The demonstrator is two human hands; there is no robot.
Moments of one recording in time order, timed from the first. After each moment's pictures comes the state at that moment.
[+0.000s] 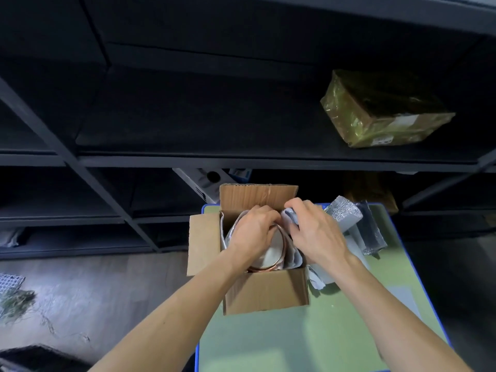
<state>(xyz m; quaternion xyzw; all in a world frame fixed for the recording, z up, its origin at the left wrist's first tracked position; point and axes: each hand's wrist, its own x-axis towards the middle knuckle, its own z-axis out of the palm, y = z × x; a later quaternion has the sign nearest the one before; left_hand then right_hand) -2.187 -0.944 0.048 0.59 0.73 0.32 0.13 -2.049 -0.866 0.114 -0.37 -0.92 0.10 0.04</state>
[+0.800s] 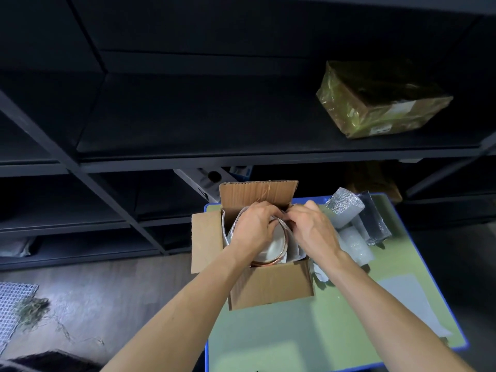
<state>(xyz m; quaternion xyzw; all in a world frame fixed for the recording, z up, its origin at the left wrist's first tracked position) -2.185 -0.944 0.049 0.58 0.73 0.34 0.14 -2.043 -0.860 0.068 -0.36 -0.92 0.09 0.08</state>
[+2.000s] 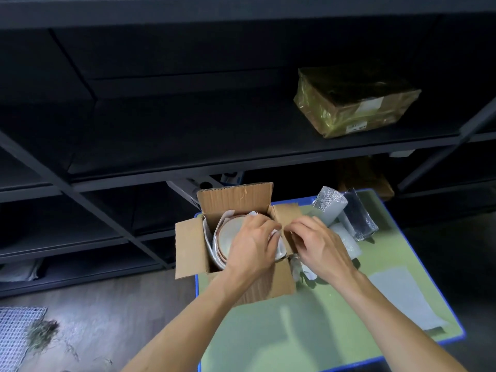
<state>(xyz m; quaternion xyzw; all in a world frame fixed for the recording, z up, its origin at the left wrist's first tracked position) -2.131 -0.961 0.066 0.60 0.71 0.35 0.09 -1.971 -0.871 0.082 -0.33 -0.92 0.14 0.14</state>
